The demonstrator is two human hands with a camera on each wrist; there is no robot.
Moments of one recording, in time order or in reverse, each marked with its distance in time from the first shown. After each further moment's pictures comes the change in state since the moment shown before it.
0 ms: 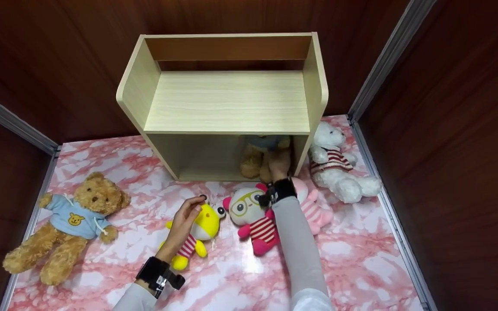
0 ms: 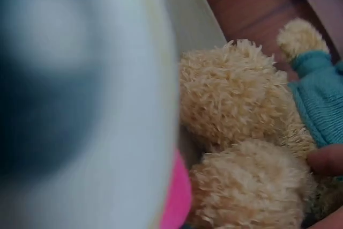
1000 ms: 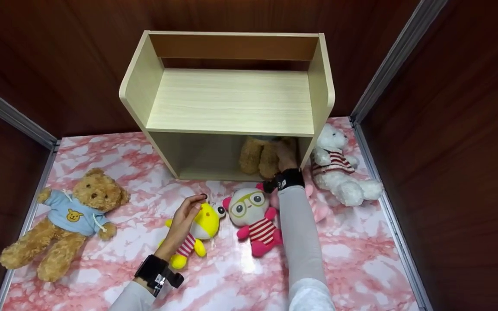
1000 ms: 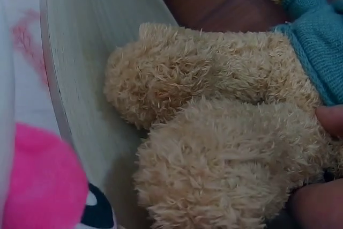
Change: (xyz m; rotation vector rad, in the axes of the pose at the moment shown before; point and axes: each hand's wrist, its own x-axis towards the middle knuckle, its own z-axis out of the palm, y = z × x) left_hand 0.008 -0.037 -0.002 -0.006 -0.006 -0.023; right_hand 0.008 -0.044 -0.007 0.463 -0.050 0.175
